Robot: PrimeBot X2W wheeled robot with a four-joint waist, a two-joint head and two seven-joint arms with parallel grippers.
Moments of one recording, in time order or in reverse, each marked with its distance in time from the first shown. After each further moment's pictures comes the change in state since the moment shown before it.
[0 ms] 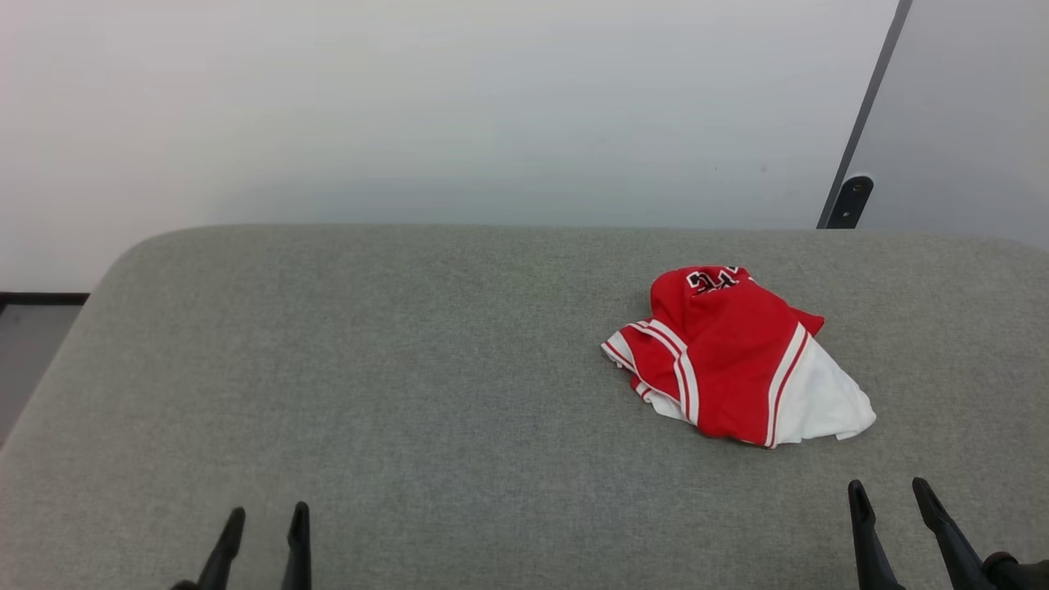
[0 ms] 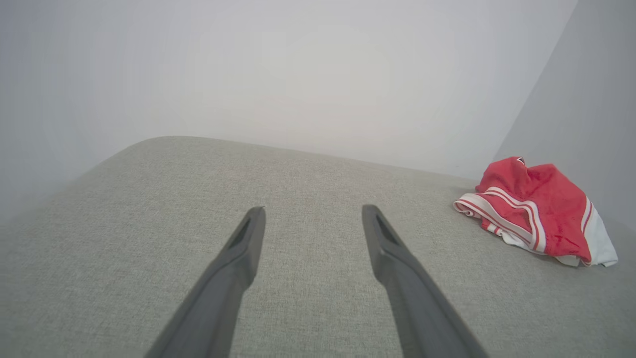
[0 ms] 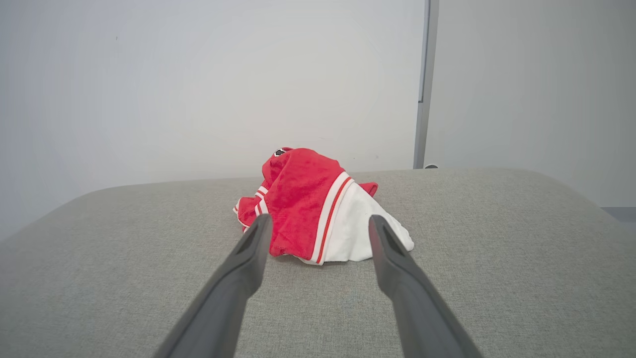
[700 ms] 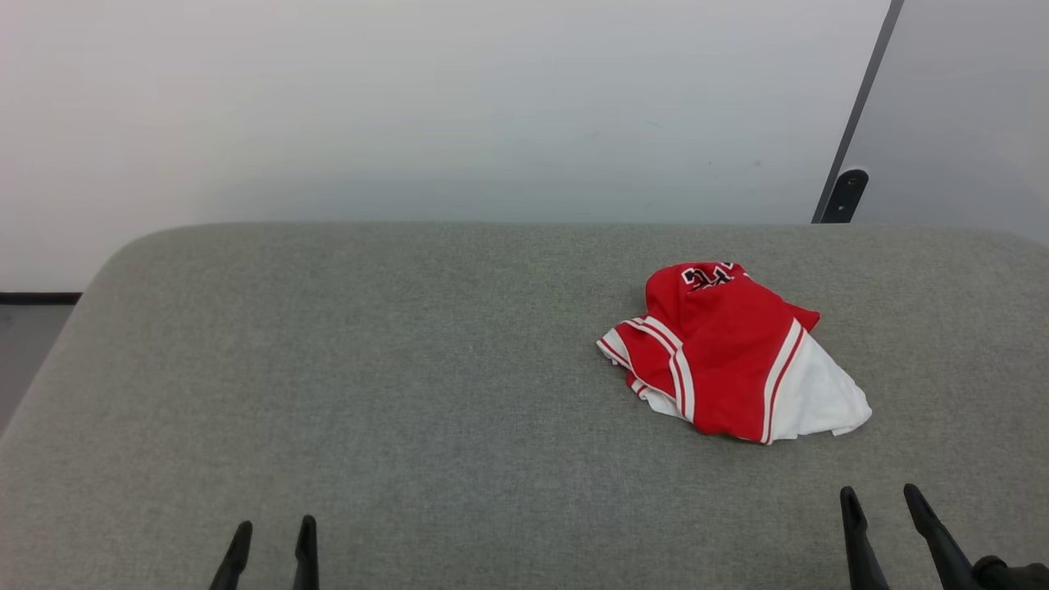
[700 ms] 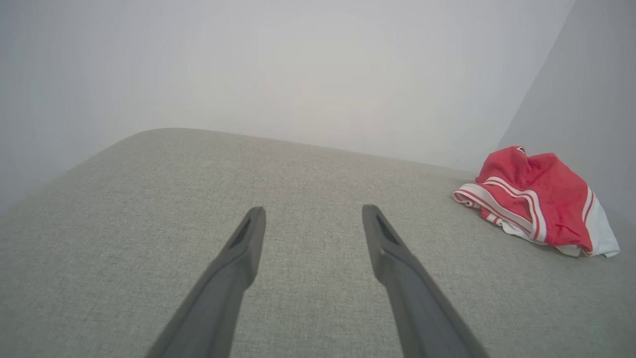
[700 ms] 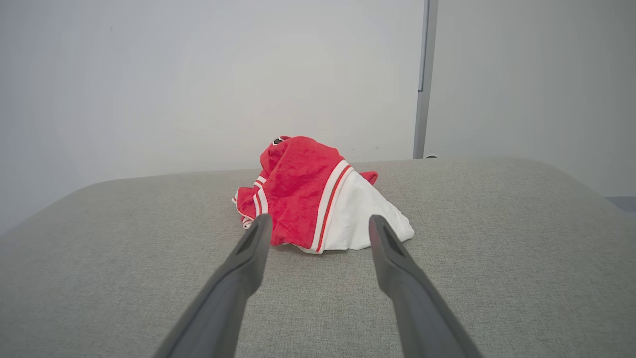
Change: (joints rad) left arm 0.025 -0.132 0.113 0.030 0.142 -0.105 0.000; right arm 0.004 0.007 0.007 0.013 -0.005 0.000 0.000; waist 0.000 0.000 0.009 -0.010
